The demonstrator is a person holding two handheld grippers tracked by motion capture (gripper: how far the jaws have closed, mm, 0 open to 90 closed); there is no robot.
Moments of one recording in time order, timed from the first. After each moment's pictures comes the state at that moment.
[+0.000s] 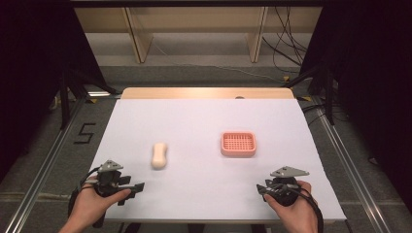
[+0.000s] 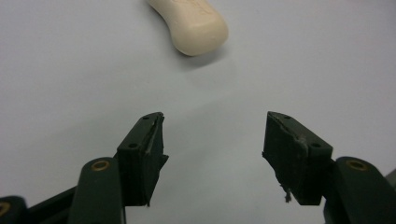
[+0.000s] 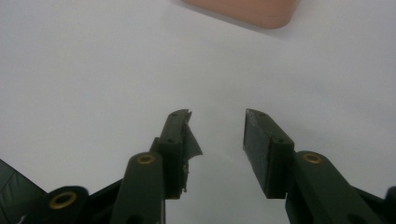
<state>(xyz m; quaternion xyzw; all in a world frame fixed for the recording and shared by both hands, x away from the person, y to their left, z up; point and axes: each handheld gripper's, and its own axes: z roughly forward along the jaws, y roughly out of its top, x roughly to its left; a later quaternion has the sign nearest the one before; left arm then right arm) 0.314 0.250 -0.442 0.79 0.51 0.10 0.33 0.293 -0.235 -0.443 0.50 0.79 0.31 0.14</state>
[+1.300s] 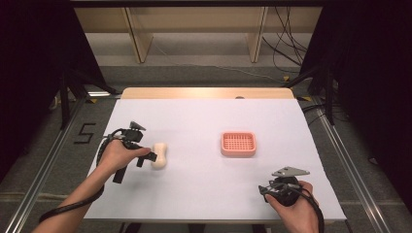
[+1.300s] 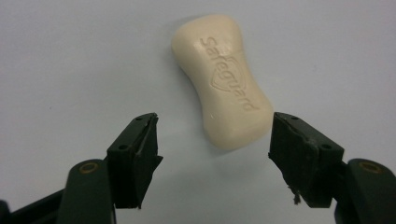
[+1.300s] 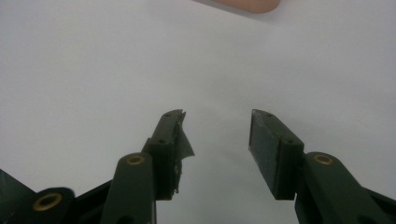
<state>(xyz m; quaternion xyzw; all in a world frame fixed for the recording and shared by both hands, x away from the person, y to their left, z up) 0.429 0.209 -0.425 0.79 0.58 0.05 0.20 0.295 -0.240 -0.446 0.52 0.79 0.29 0.14</state>
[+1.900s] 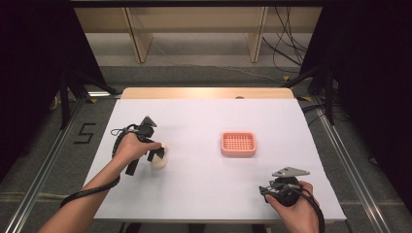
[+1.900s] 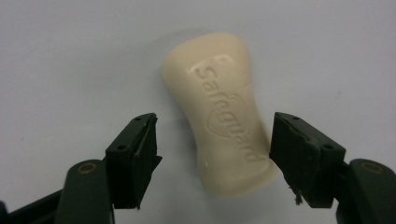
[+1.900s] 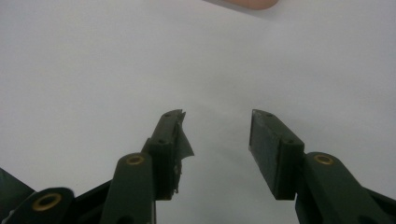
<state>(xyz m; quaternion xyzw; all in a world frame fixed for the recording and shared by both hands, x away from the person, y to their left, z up) 0.461 0.183 -0.440 0.79 0.60 0.04 0.15 0.295 -0.241 -0.447 0.52 0.80 0.28 0.14</state>
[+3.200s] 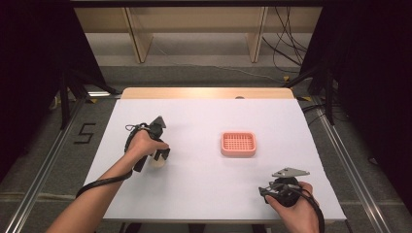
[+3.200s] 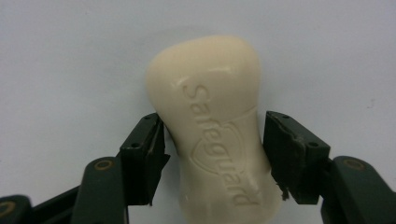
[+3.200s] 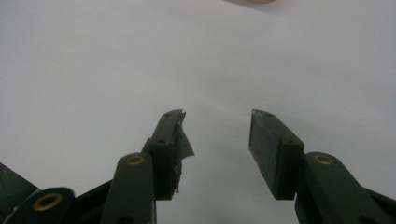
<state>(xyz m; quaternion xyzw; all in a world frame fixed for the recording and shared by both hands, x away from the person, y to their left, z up) 0.479 0.158 -0.456 0.80 0.60 0.03 0.08 0.294 -0.241 -0.449 0.52 0.79 0.28 0.14</state>
